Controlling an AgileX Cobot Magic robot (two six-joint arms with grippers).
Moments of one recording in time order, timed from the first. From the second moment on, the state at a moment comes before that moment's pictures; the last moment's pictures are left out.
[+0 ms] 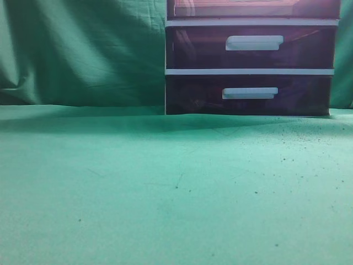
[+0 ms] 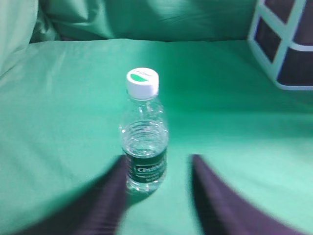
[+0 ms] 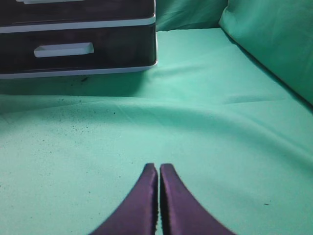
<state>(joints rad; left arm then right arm) 0.08 0.44 -0.35 -0.40 0.32 0.42 -0.01 -0.01 0.03 -0.01 0.38 0.03</state>
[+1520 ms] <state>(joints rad) 0.08 1.53 -0.80 -0.56 0.18 0.43 -0.01 -0.01 0.03 -0.01 0.38 0.03</state>
